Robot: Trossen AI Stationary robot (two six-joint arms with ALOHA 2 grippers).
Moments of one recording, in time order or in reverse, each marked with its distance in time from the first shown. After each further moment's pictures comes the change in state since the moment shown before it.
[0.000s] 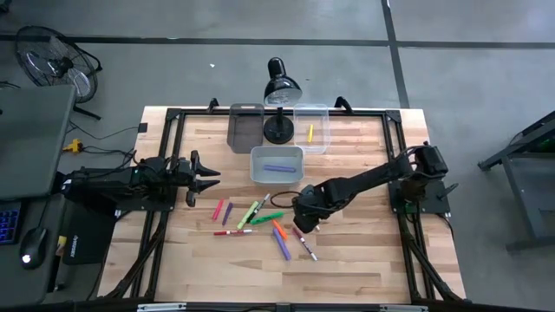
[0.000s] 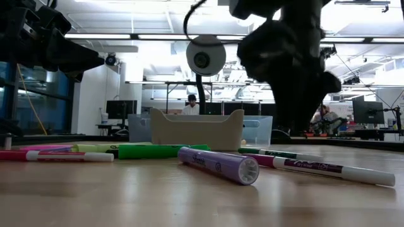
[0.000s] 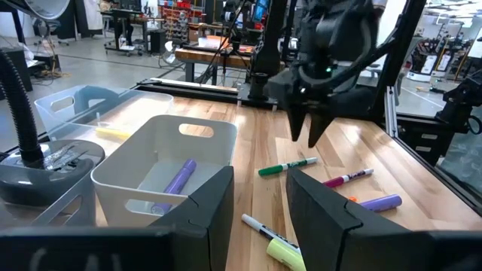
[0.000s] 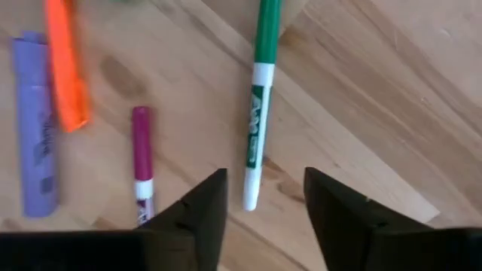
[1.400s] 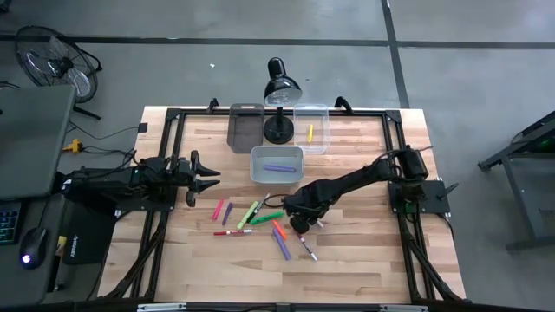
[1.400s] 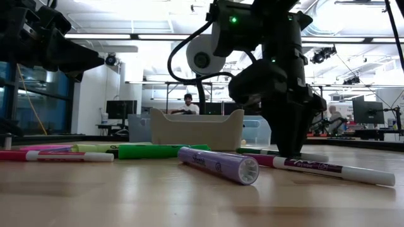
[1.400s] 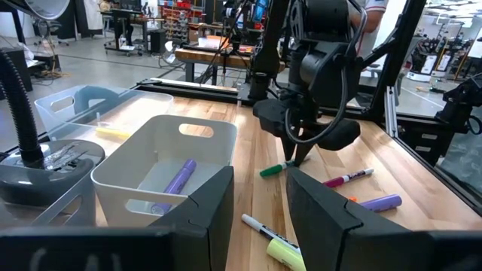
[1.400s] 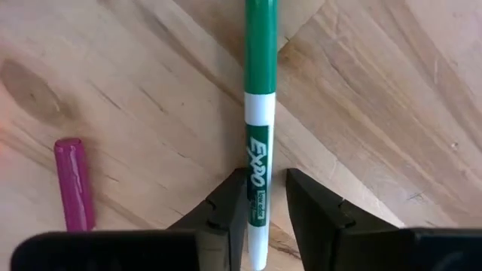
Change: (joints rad) left arm 0.000 0.000 0.000 0.000 0.000 0.000; right arm -0.033 0.216 0.056 0.002 -0.041 -0.131
